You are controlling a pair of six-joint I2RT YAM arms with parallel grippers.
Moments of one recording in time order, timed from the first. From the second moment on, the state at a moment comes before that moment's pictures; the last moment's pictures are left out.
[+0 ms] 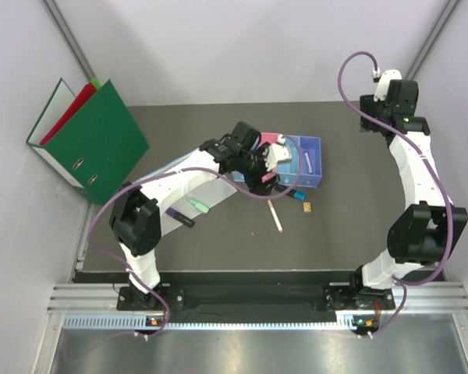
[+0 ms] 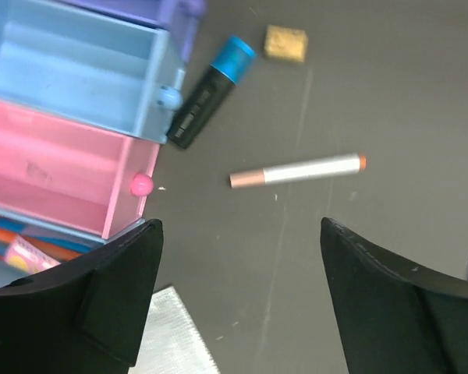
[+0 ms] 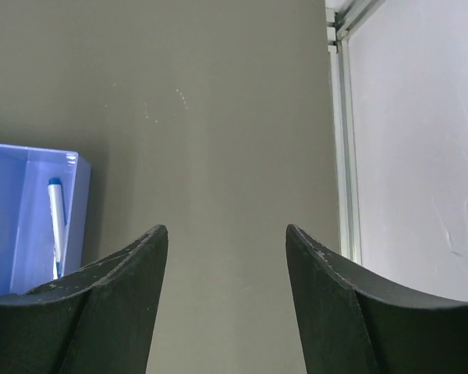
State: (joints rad) left arm -0.71 1.83 1.58 -0.58 0.47 0.44; right arm -0.09 1.58 1.55 -0.52 0.06 -0.19
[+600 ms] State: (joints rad) left arm -0.90 2.00 1.59 -0.78 0.30 0.85; right arm -0.09 1.55 1.54 -0.55 0.04 -0.25
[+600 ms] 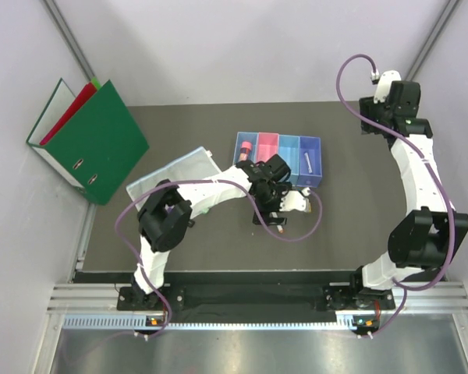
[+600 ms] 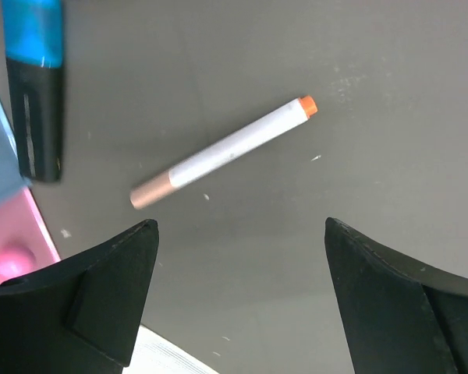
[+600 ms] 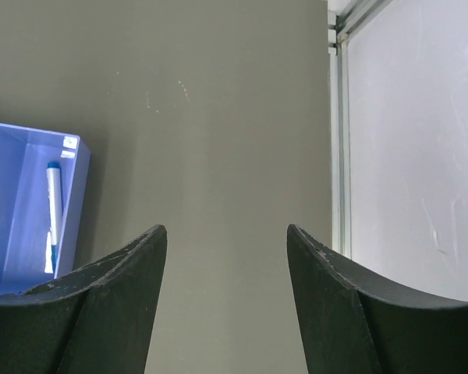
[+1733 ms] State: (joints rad) left arm -0.95 2.01 1.46 -0.68 0.23 1.56; right arm -0.09 1.50 1.45 -0.52 0.01 -0.24
